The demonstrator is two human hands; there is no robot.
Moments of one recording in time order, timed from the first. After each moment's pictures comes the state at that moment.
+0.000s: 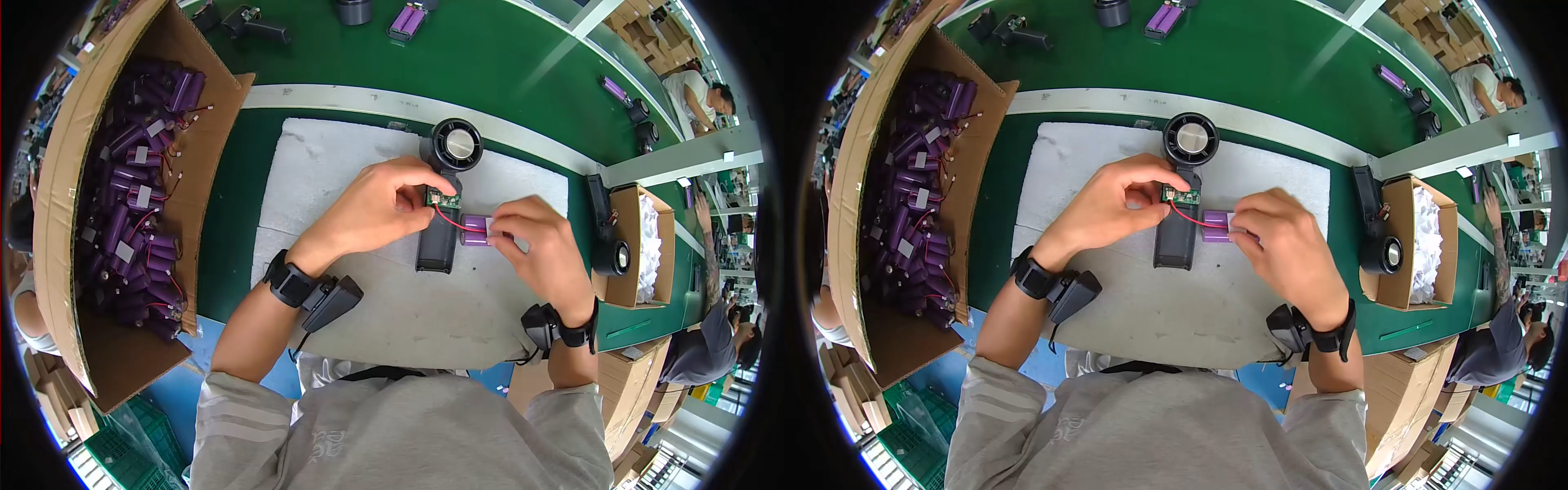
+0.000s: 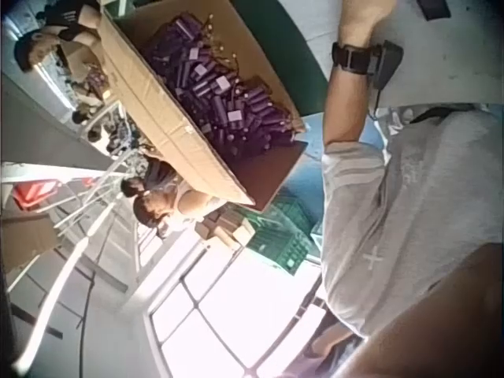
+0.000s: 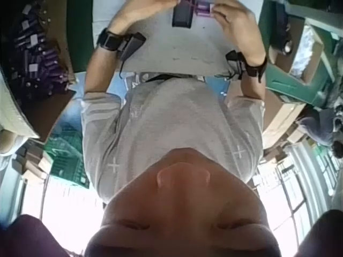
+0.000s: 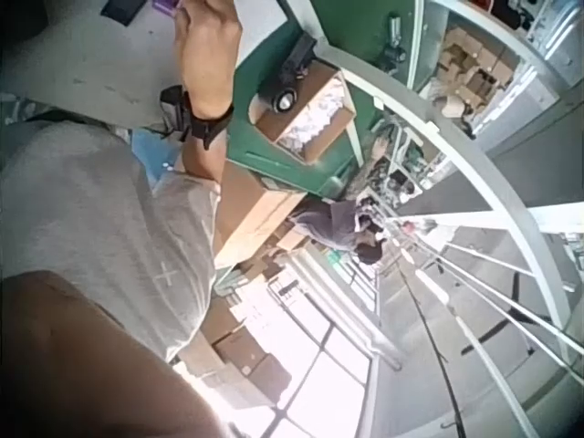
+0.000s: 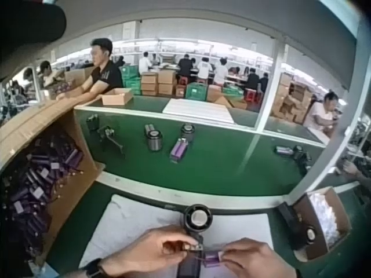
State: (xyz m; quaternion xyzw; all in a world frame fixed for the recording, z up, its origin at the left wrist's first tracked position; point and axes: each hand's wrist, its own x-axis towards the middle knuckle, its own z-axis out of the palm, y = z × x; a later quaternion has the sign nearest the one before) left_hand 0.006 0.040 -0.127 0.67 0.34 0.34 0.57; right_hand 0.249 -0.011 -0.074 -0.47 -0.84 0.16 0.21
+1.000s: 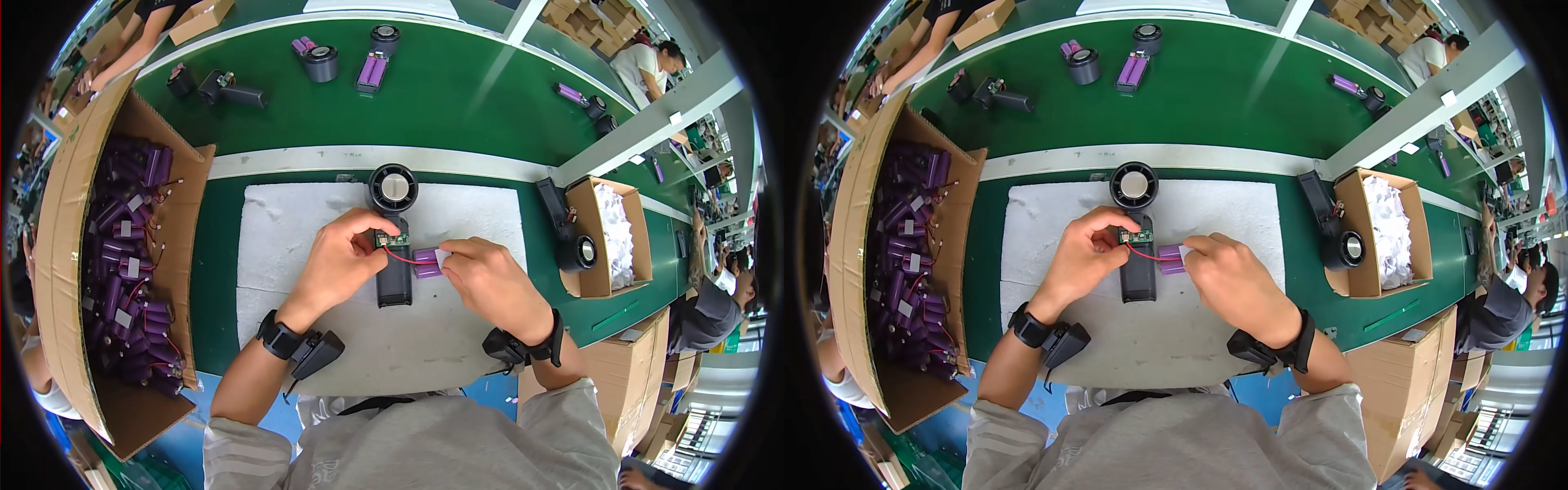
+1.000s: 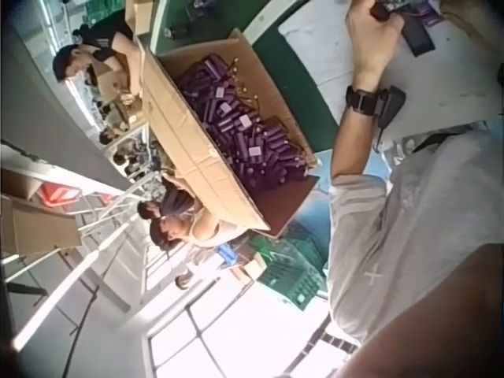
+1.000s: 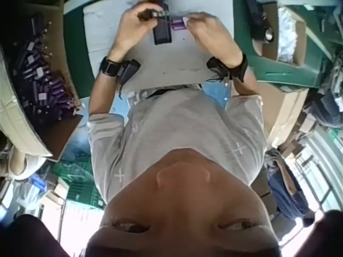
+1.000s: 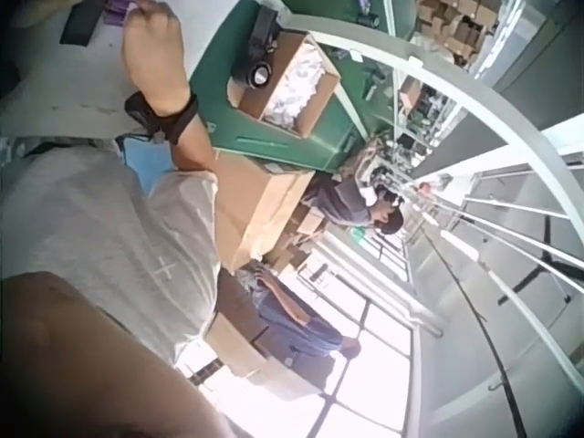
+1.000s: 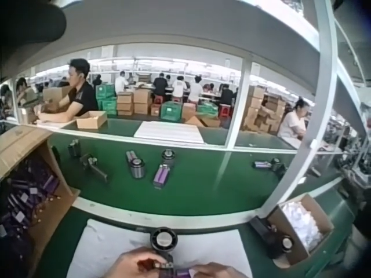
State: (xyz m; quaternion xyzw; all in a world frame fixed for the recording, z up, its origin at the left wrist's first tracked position) left_hand 0.020 0.029 -0.127 0.63 0.39 0.36 0.56; right_hand 0.243 -0.027 -0.078 -0.47 -0.86 0.09 0.17
